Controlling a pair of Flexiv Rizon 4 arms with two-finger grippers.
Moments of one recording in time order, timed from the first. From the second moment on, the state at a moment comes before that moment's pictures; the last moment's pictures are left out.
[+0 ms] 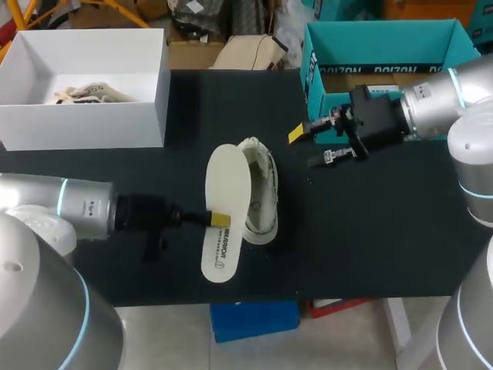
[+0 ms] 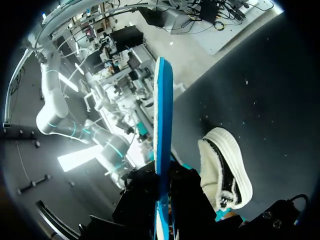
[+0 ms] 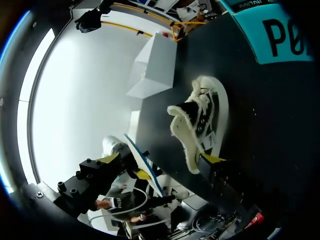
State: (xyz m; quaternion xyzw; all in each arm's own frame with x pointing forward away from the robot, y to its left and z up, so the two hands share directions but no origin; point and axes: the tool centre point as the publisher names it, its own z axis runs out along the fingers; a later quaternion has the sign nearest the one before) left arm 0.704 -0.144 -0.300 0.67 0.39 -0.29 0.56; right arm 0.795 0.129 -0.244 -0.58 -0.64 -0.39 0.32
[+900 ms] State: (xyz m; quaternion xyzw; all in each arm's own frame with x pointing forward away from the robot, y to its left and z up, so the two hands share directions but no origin) left arm 0.697 -0.148 -0.290 0.58 0.43 -0.42 0.55; right arm 0.790 0.124 -0.237 -0.58 -0.64 -0.39 0.32
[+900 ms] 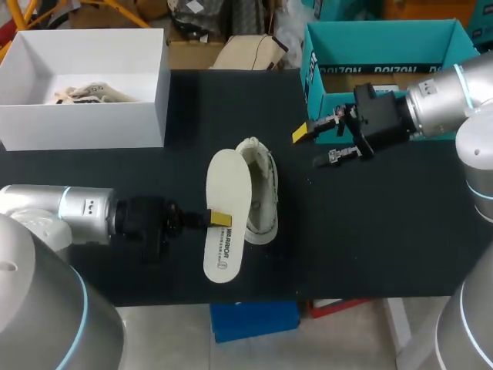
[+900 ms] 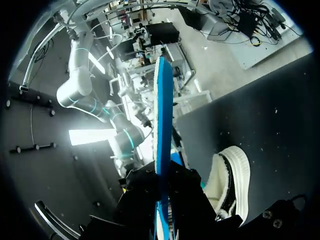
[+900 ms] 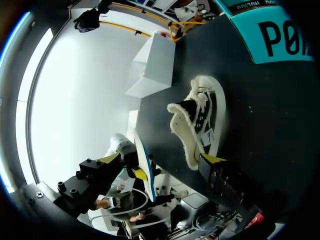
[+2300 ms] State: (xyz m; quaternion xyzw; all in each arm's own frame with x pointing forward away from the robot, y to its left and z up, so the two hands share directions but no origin) left arm 0.682 -0.156 -0.295 0.55 0.45 -0.50 0.50; right arm 0.790 0.123 -0.236 -0.58 -0.64 -0.39 0.32
